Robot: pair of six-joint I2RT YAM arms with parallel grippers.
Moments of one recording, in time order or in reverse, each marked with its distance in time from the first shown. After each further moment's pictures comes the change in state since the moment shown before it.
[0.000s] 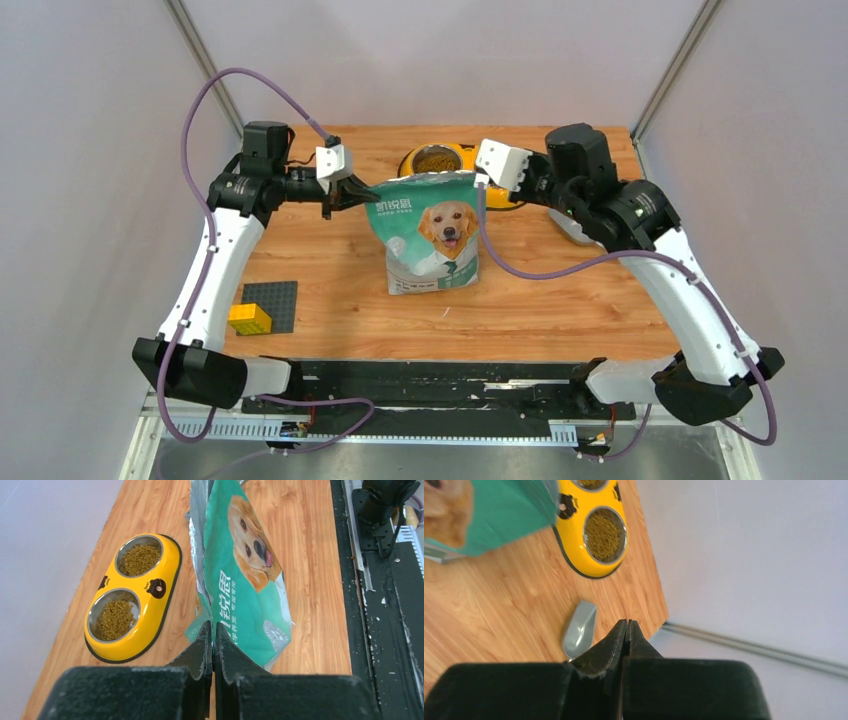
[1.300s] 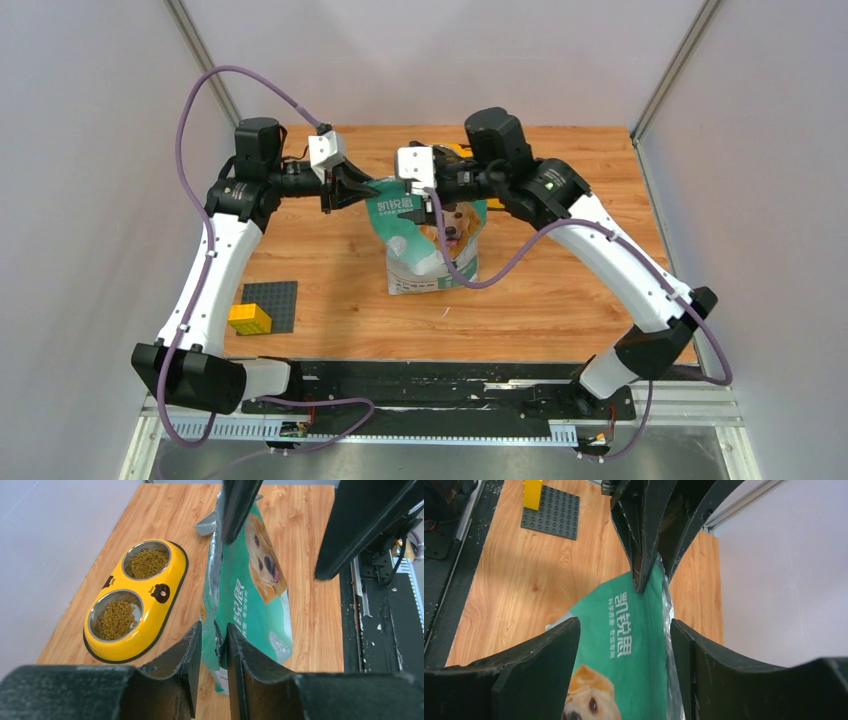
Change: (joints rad) left arm 0.018 -0.024 -0.043 0.192 0.002 -0.240; right arm 0.110 0.223 0.101 0.280 -0.766 0.143
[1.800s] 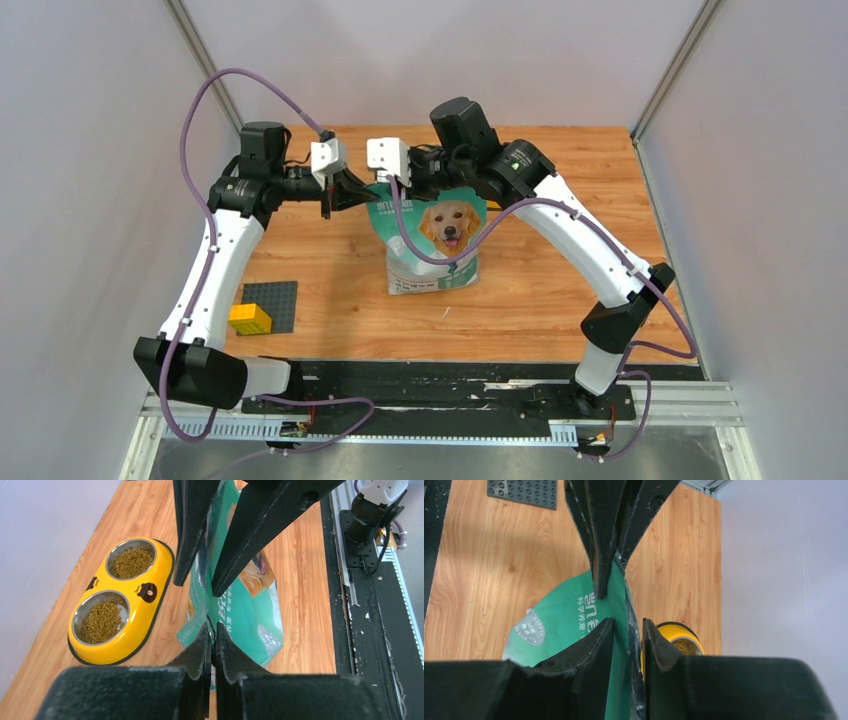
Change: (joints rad) left arm 0.000 0.022 0.005 -0.110 0.049 0.111; right arm 0.032 0.240 0.269 -0.153 0.159 -0.038
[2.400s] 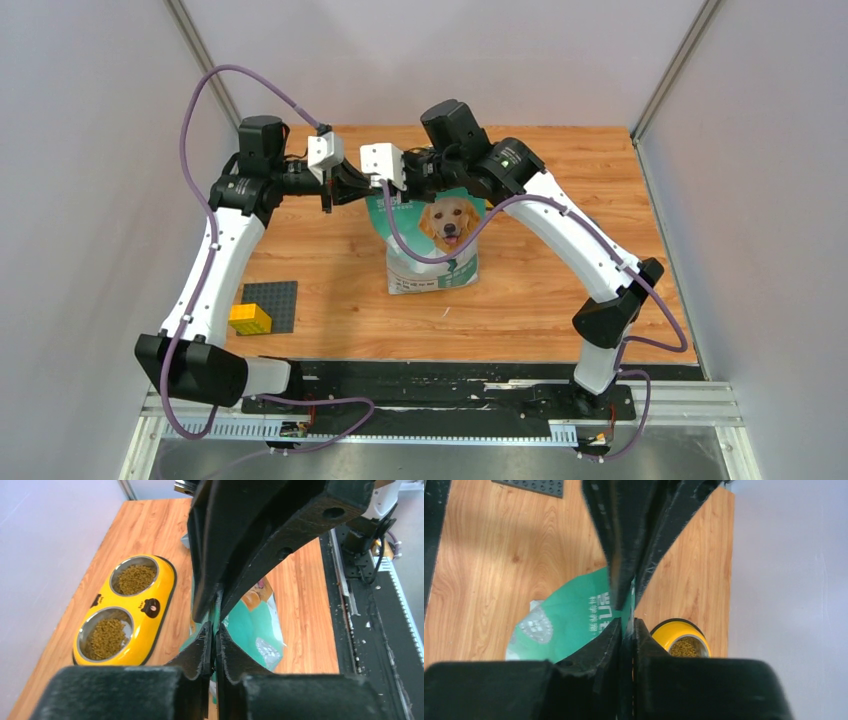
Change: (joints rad) left arm 0.000 0.007 0.003 0.093 0.054 -0.068; right arm 0.009 0.049 0.045 -0.061 0.015 -0.036
